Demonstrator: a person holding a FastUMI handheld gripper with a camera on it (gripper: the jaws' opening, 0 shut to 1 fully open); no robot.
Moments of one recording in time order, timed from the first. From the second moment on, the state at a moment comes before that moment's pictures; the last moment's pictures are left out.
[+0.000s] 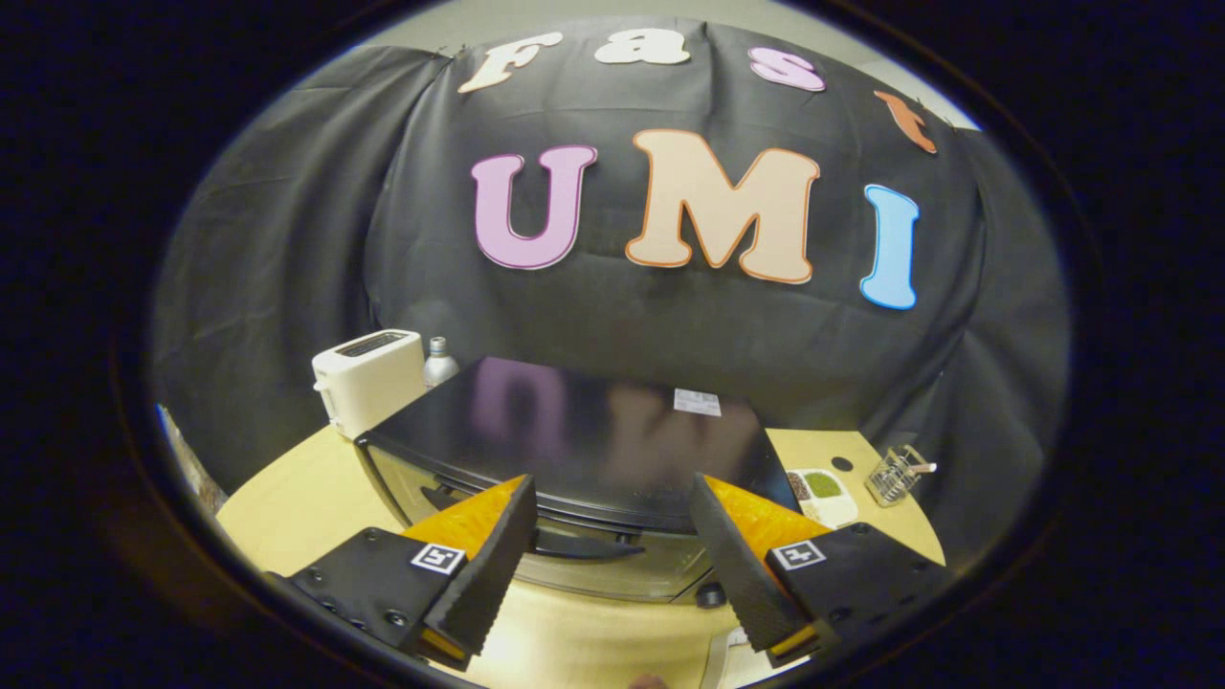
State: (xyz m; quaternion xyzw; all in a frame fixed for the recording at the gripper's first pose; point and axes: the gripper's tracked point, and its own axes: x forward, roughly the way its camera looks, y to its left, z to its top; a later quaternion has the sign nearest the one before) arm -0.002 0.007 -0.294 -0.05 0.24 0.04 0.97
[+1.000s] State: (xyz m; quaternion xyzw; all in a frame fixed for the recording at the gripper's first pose) arm -0.113 0.012 -0.332 0.00 0.34 0.07 0.94
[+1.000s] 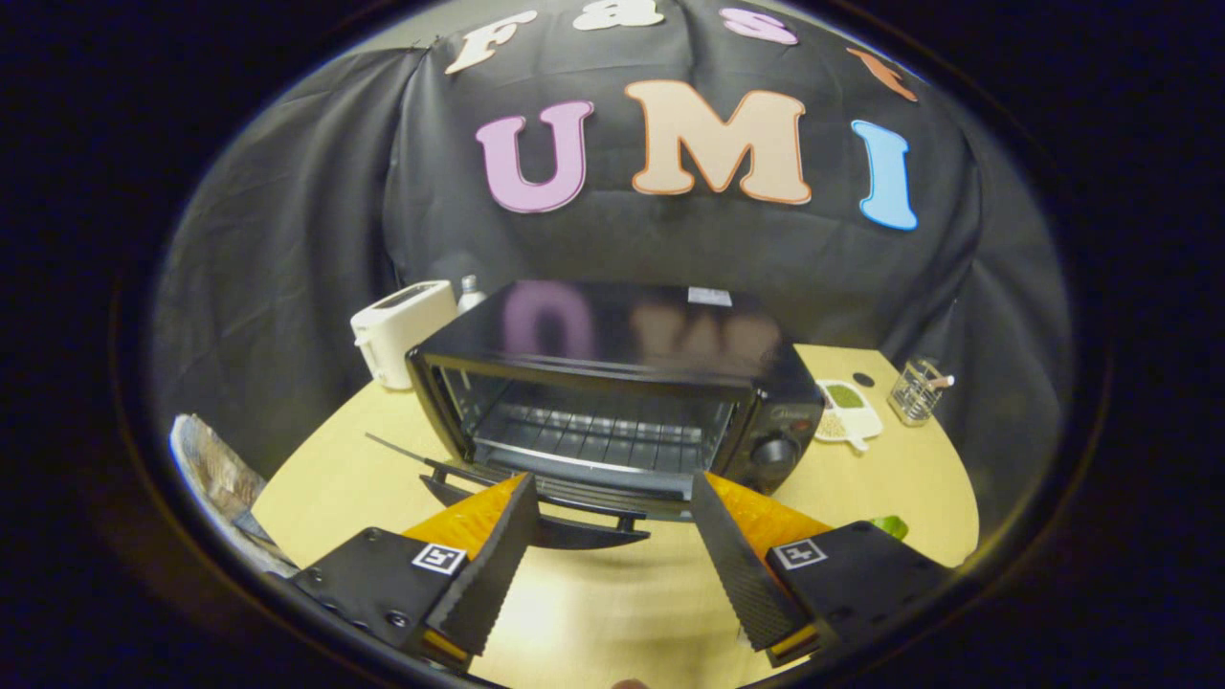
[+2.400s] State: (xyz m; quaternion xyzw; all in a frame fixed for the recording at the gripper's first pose) arm -0.146 -0.014 -0.399 0.05 0.42 0.04 0.90
